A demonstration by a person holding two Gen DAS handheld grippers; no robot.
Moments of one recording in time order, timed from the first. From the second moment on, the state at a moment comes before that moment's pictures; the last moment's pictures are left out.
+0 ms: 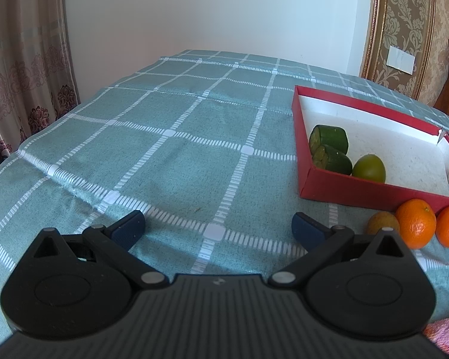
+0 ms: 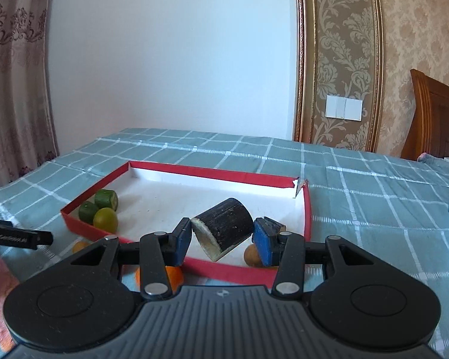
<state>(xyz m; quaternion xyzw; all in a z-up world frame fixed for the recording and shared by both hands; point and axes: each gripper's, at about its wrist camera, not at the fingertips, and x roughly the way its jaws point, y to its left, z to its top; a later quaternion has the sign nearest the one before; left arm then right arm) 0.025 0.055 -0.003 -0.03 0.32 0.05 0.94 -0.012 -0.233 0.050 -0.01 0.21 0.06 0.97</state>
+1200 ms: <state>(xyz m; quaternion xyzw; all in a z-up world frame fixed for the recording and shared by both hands) 0.025 0.056 -0.003 -0.03 0.32 0.05 0.94 -0.047 -0.284 0.023 0.05 0.19 -0.03 0.98</state>
